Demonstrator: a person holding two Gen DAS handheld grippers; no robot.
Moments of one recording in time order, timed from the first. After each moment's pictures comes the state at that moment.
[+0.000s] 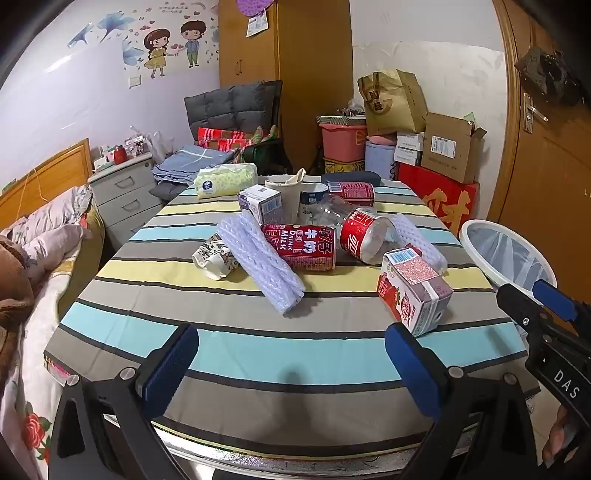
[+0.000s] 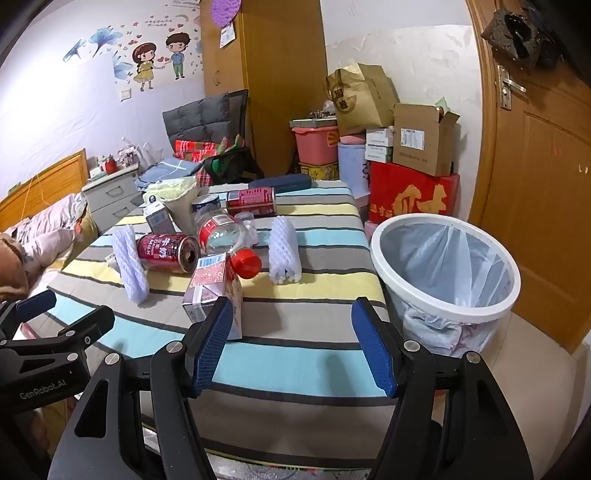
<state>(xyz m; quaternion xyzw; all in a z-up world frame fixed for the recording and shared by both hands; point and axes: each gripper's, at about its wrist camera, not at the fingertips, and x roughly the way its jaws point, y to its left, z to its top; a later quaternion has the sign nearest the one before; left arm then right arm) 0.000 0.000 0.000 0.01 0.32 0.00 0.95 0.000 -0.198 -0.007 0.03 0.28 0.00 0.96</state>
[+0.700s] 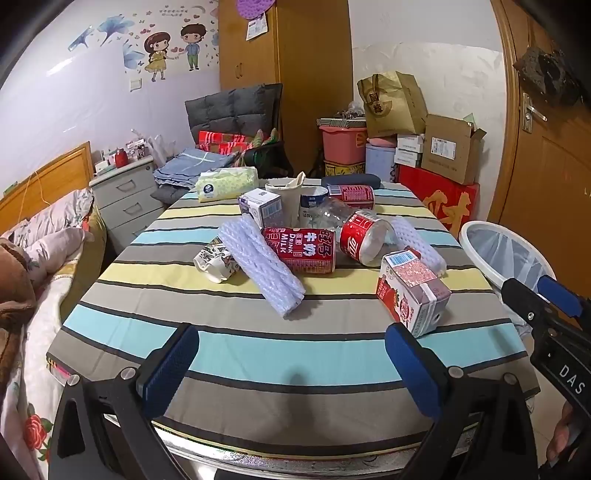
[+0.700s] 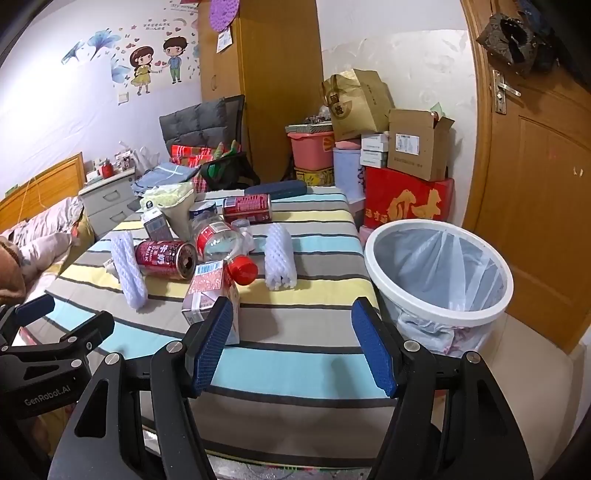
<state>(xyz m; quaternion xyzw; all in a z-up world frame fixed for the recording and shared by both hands) -0.003 -0.003 0.005 0.01 0.32 0.00 0.95 -0.003 -0.197 0.000 0.03 0.27 0.00 0.96</state>
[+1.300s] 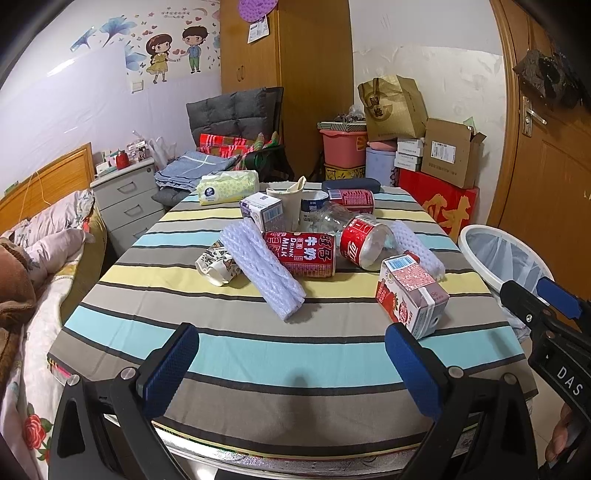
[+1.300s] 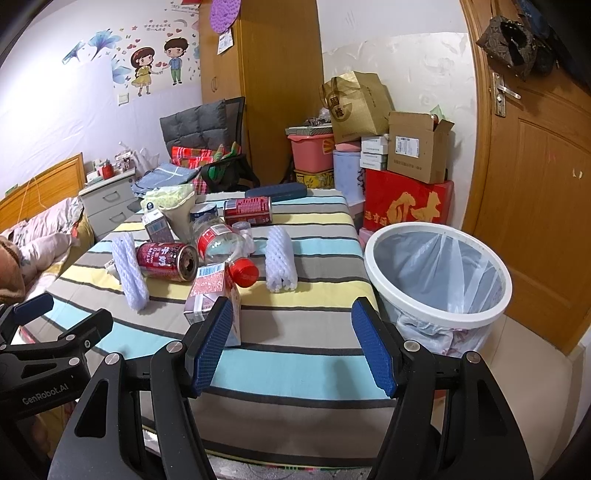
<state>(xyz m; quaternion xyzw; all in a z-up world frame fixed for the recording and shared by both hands) -0.006 -0.003 0.009 0.01 0.31 0.00 0.95 -0.003 -0.197 0.001 0.03 0.27 0.00 0.96</state>
